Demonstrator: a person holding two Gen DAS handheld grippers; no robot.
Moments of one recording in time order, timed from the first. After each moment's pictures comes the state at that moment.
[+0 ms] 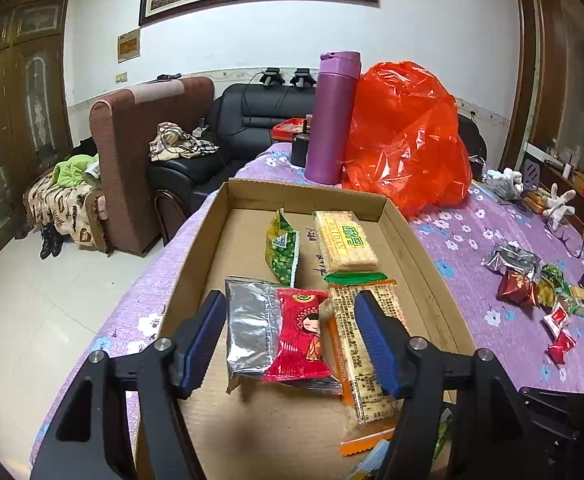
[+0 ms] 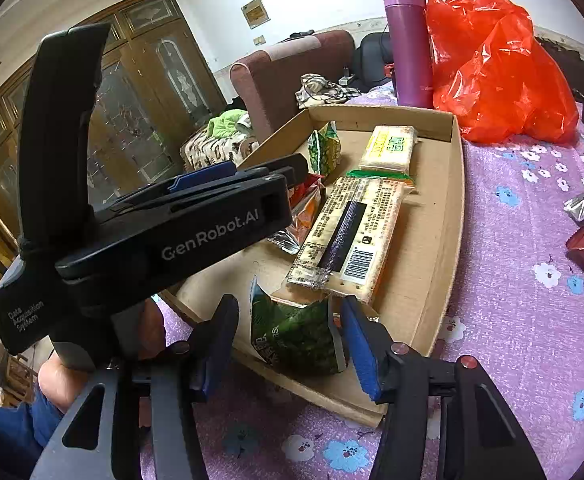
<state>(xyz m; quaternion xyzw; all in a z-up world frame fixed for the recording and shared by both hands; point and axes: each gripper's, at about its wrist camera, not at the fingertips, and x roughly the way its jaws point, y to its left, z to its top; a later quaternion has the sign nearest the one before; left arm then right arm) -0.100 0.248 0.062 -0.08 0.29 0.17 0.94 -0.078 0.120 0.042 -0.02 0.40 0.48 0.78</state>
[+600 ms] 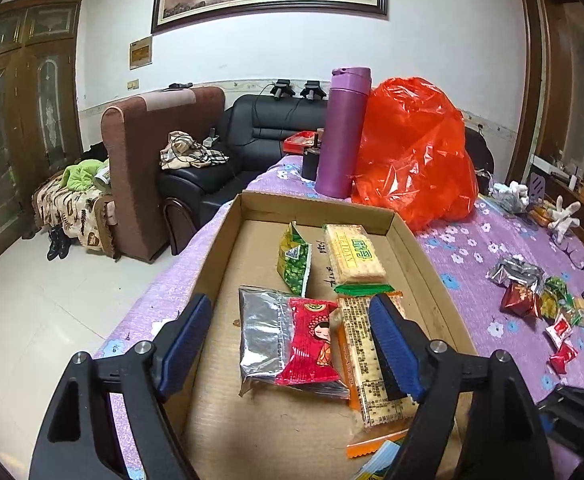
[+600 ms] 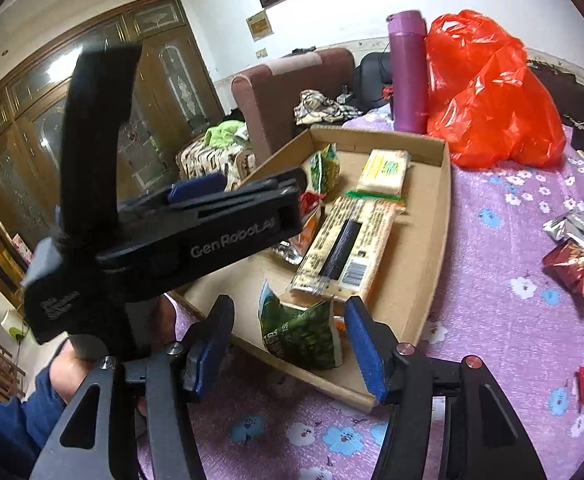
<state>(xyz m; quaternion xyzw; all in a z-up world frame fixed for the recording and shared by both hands) -0.109 0.250 0.067 -0.08 0.27 0.19 0.94 -0.092 0.102 0.064 -0.03 0.36 0.47 0.81</state>
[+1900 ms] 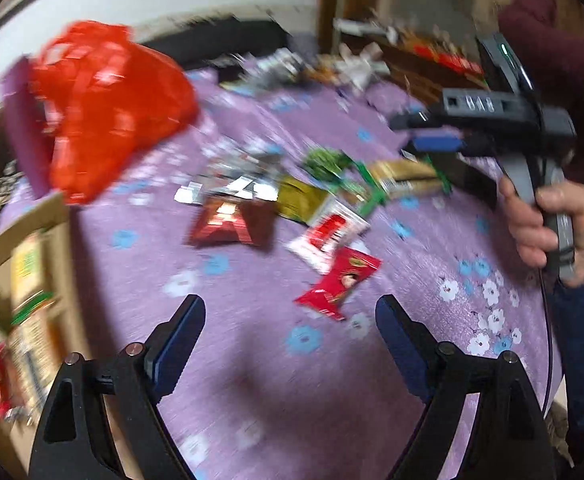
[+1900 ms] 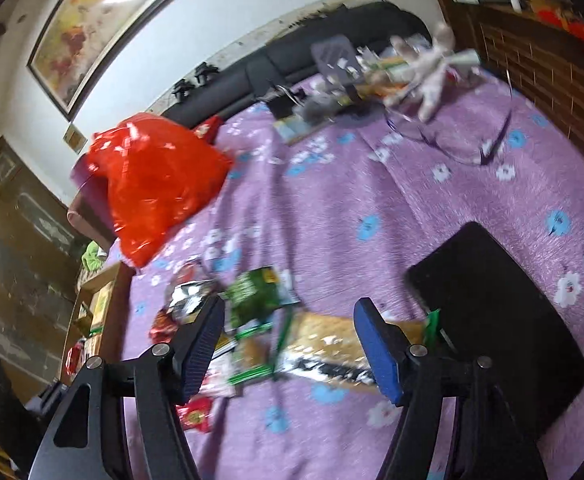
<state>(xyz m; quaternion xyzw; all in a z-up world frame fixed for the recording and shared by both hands) -0.018 0.017 0.050 0.05 0.44 -0.15 0.88 0.103 -0.231 0.059 0.19 0.44 0.21 0.85</state>
